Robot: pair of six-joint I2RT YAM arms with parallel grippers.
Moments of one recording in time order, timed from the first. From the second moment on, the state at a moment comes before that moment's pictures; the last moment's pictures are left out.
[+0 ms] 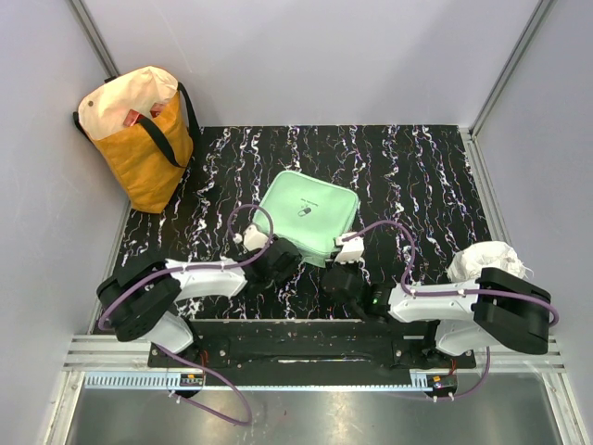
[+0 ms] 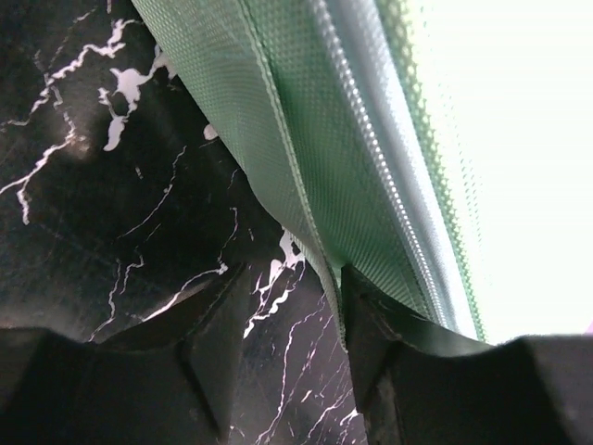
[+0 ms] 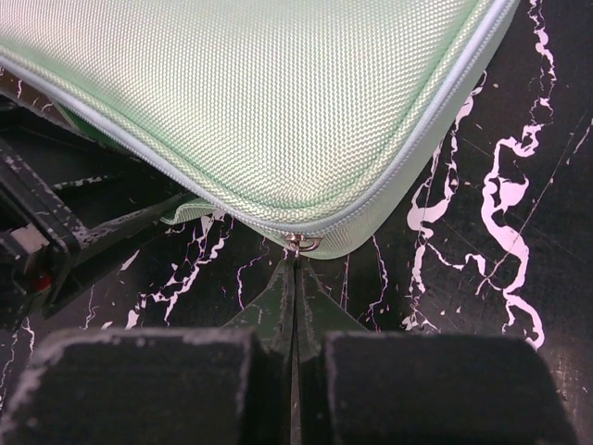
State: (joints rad) left arm -0.94 1.49 0.62 -0.01 -0.46 -1.54; right arm 1.20 1.34 0.49 0.23 0.80 0.71
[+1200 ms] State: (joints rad) left arm -0.66 1.47 0.57 0.21 -0.06 -0.84; right arm 0.81 1.22 0.41 0.33 0.52 0.46
